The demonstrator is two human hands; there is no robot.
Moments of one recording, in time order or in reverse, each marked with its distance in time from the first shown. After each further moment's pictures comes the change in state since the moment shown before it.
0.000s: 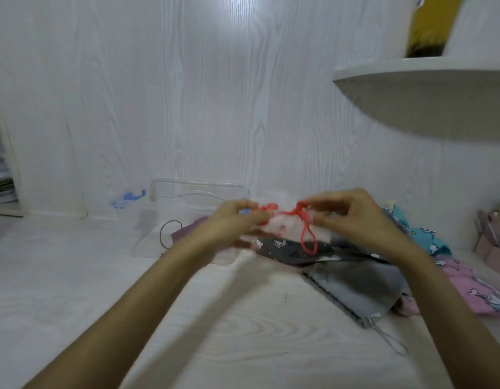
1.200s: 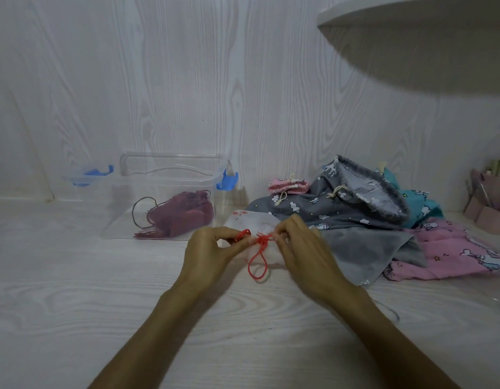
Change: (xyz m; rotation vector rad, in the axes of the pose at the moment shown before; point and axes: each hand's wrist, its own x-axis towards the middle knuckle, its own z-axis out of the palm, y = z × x) left_hand 0.006 -0.109 0.032 0.305 0.267 0.268; right_hand -0.041 0.091 0.094 -0.551 0.123 0.028
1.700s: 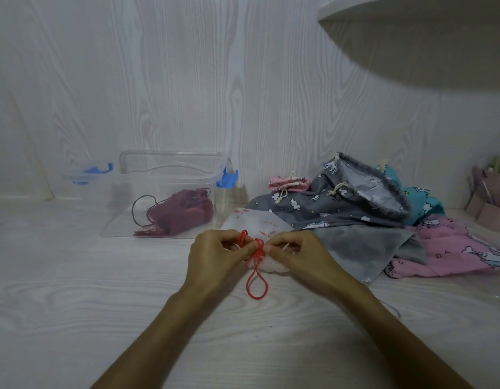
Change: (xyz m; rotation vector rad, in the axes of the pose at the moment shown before) left_hand -0.011 0.007 0.008 -0.009 0.022 -0.091; right_hand 0.000 0.005 -0.002 0.641 -0.217 0.224
